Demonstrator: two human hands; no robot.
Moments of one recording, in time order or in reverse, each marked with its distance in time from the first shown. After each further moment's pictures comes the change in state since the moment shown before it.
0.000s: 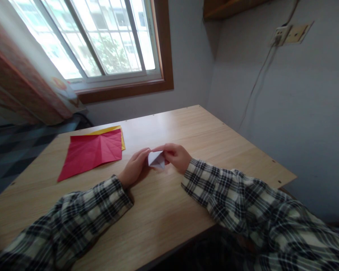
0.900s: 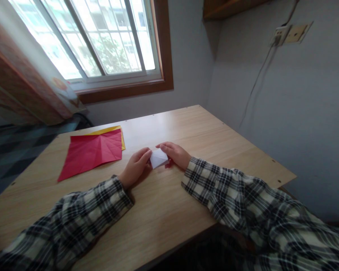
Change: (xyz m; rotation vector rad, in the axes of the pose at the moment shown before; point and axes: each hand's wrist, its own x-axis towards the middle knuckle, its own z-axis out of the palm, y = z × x) left_hand -0.002 -0.002 -0.002 0.212 0.011 0.055; right_hand 0.005 0.002 -0.002 0.232 -0.057 0.339
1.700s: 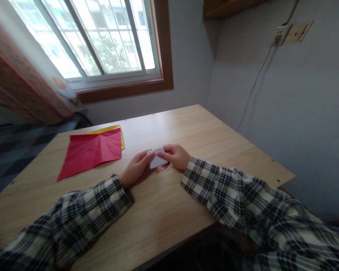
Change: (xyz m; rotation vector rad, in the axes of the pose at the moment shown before) left_hand 0.000 -0.003 0.002 -0.129 -0.143 -0.044; right_hand -0.003 -0.005 0.001 -0.133 -0.060 -0.048
